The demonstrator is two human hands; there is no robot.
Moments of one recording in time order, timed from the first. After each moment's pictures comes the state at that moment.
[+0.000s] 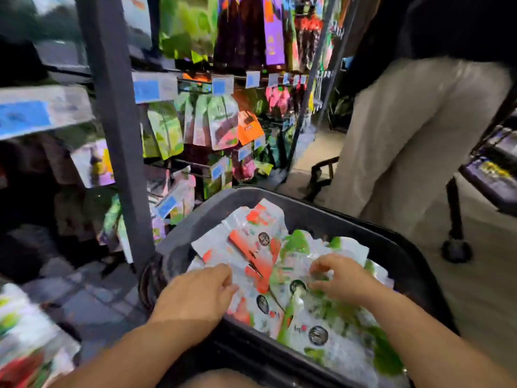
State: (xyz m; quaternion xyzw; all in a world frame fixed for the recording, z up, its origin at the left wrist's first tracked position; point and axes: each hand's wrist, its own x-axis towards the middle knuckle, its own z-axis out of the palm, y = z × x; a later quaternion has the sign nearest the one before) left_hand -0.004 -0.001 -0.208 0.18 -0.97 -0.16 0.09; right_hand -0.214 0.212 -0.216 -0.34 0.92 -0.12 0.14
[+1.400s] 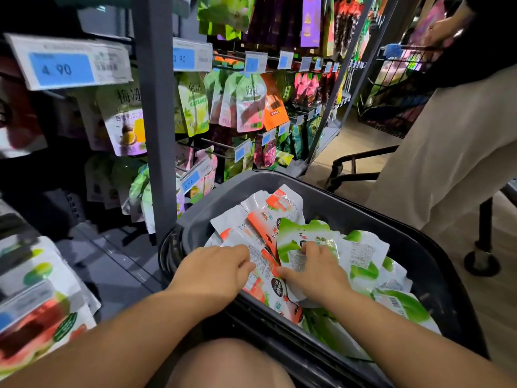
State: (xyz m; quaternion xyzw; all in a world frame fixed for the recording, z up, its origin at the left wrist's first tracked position) left_hand -0.001 0.005 -0.217 0.17 -0.97 -0.14 0.08; right_hand -0.166 0.154 -0.260 -0.24 0.96 -0.12 0.09
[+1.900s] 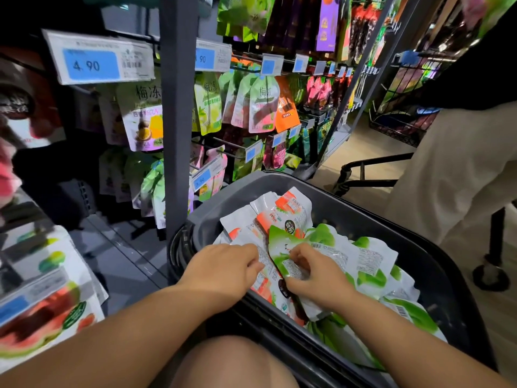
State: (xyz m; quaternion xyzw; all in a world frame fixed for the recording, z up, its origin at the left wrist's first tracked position) left_hand 0.000 0.006 -0.218 0.18 -0.97 -0.15 0.09; right_hand -0.160 0.160 -0.245 -0.38 0.89 -0.22 0.14
